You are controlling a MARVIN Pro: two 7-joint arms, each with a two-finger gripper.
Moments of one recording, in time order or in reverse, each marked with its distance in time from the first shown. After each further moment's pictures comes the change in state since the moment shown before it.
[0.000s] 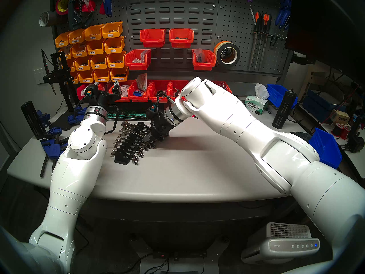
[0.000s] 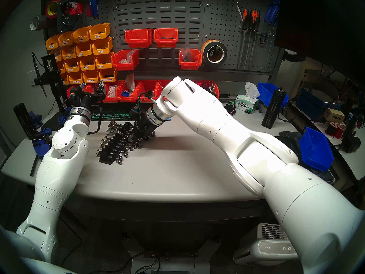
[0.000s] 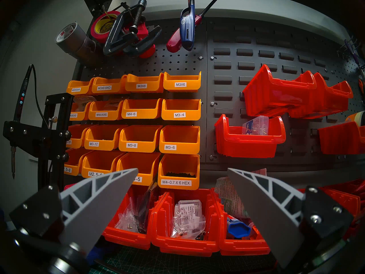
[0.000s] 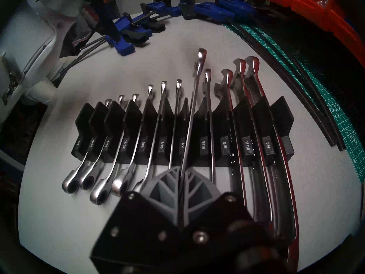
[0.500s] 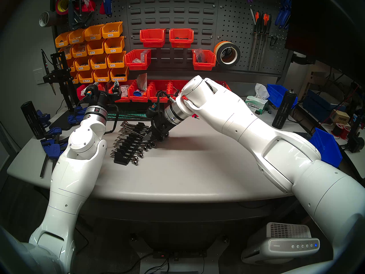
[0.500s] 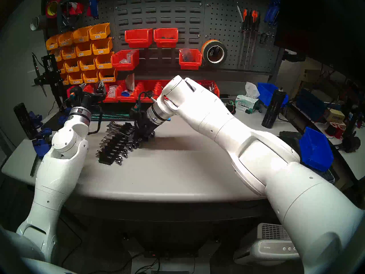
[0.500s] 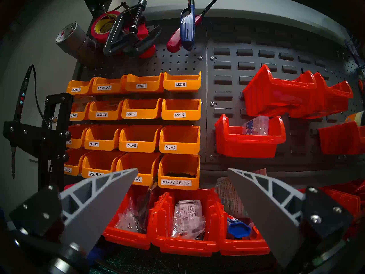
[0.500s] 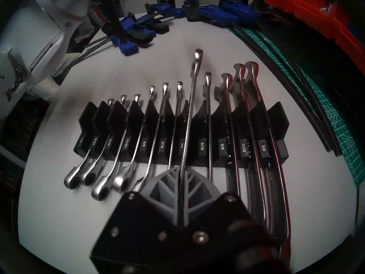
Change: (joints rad) left arm 0.000 0.000 0.000 0.000 0.000 0.000 0.000; right arm 0.011 0.018 -0.007 -0.023 -0.001 -0.020 0.012
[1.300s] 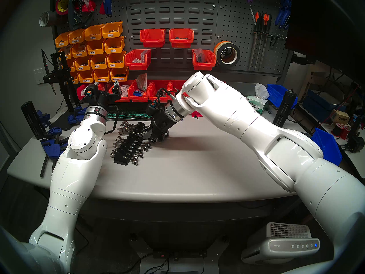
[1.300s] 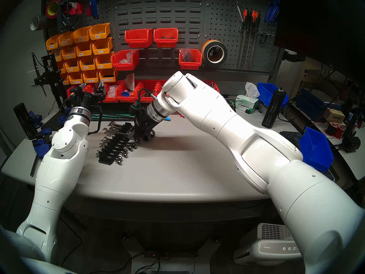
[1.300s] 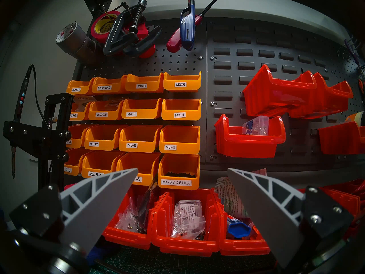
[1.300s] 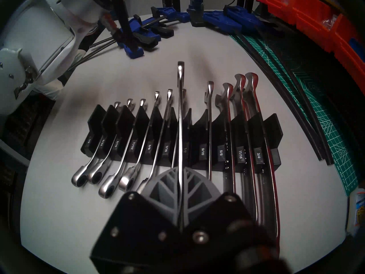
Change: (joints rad) left arm 0.000 0.000 0.000 0.000 0.000 0.000 0.000; right arm 0.015 0.012 -0.007 -0.023 -0.001 -0.007 0.010
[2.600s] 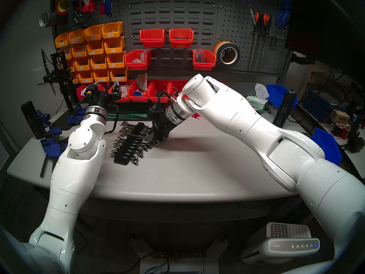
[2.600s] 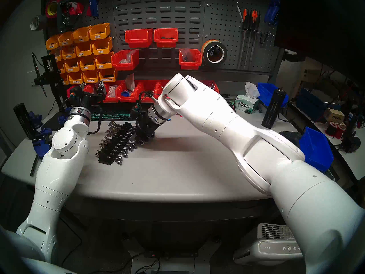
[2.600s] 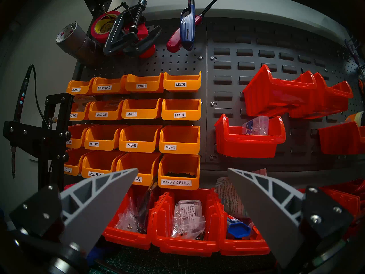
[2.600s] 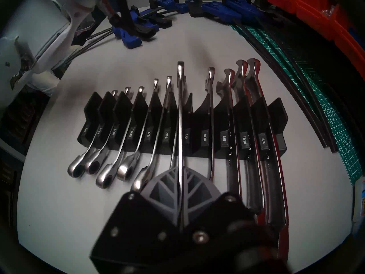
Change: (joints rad) left arm 0.000 0.000 0.000 0.000 0.000 0.000 0.000; right arm -0.004 0.020 -0.034 -0.024 0.019 0.020 -0.019
